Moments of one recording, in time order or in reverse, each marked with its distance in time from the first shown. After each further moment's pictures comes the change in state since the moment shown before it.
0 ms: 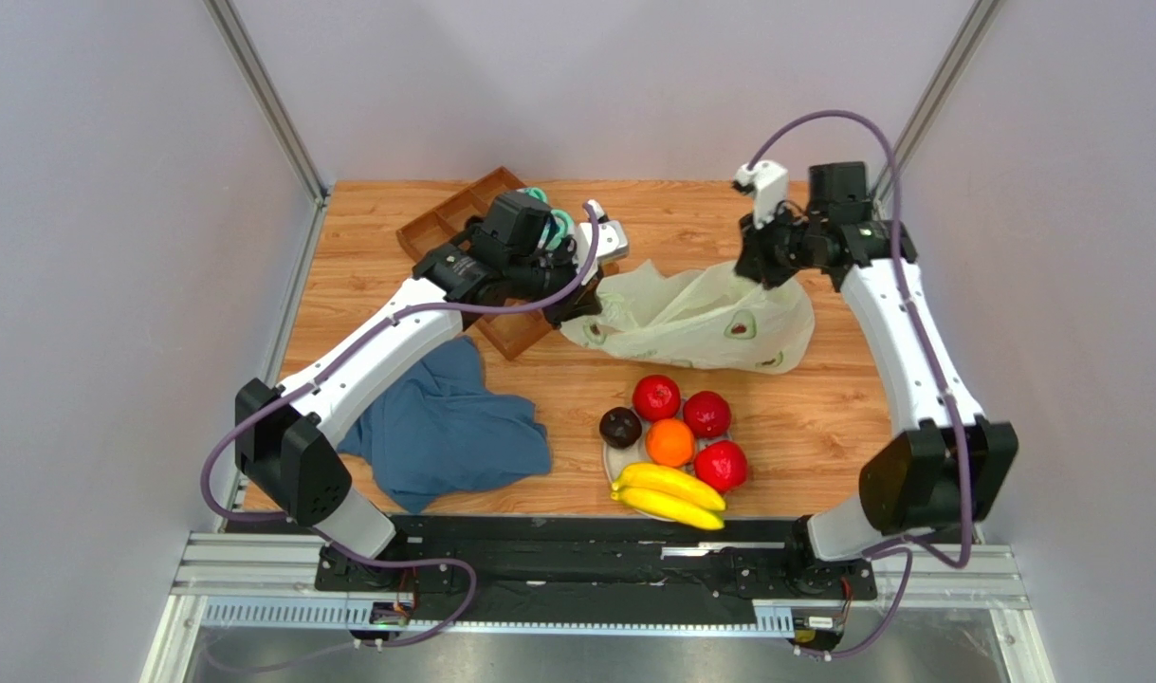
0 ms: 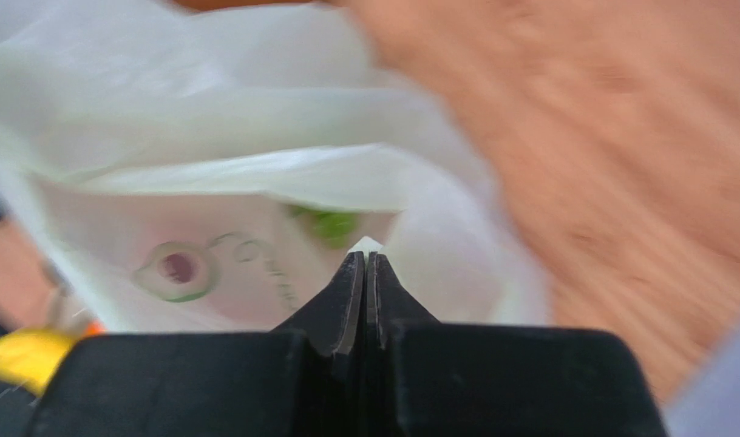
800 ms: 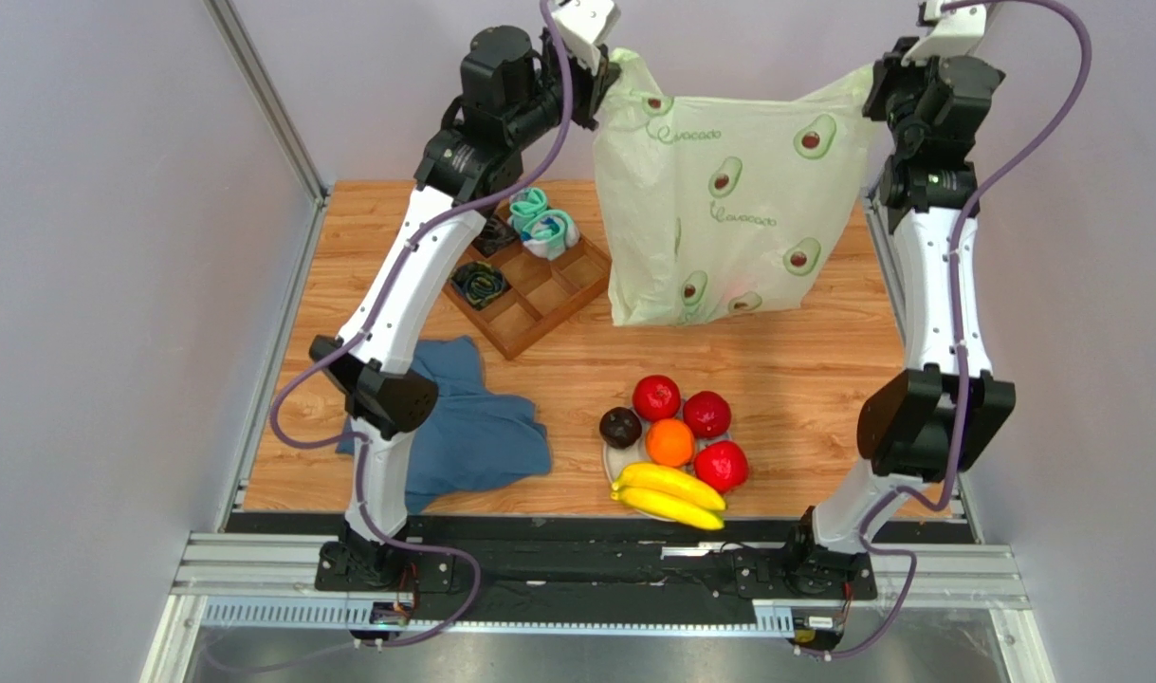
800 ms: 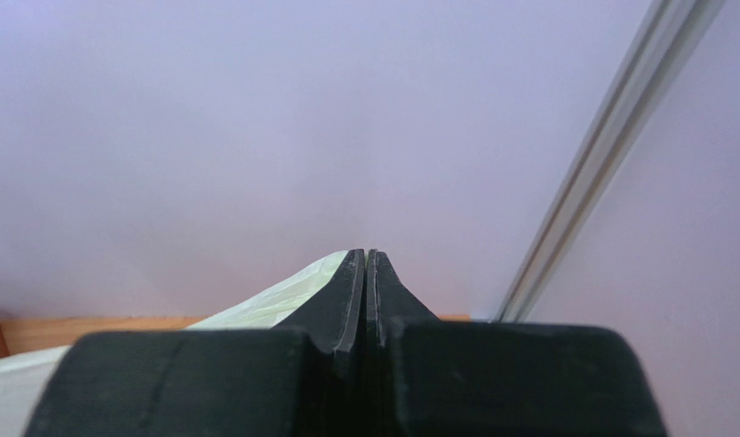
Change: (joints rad) left arm 0.071 0.472 1.055 0.140 -0.328 -0.209; right arm -0.261 0.163 0.333 0.806 0.415 0.410
